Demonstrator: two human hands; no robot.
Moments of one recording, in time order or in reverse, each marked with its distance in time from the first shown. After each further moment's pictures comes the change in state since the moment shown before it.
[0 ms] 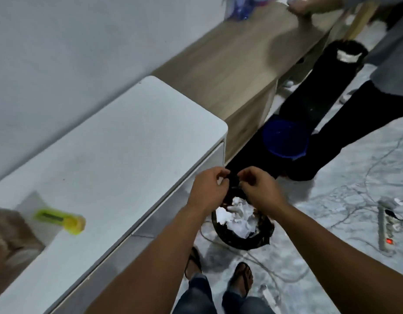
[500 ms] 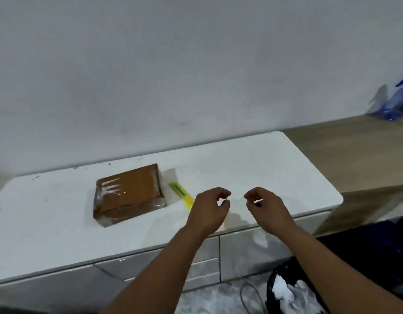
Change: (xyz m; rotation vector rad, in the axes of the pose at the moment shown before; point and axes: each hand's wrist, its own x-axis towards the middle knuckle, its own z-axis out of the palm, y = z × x) left_hand -0.151 -0.076 -0.173 -0.115 0.561 -0.207; right_hand -0.048 -0.171 0.132 -0.160 -0.346 -0.492
